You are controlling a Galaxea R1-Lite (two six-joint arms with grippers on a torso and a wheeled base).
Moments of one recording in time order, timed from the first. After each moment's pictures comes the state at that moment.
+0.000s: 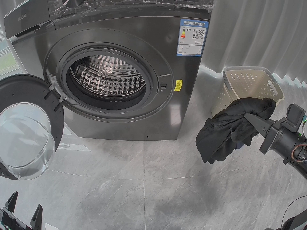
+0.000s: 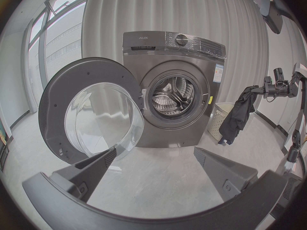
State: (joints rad) left arm -0.01 0.02 -0.02 0.01 -0.02 -0.01; right arm 0.63 1.25 -0.44 -0.85 -0.16 0.16
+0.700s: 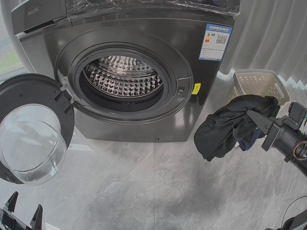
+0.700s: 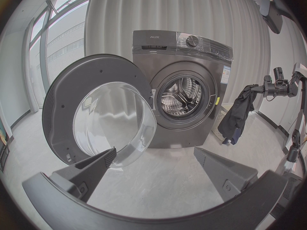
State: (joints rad) left arm -0.01 0.02 -0.02 0.01 -0.02 -0.01; right arm 0.62 1.24 -0.45 -0.86 -0.16 0.17
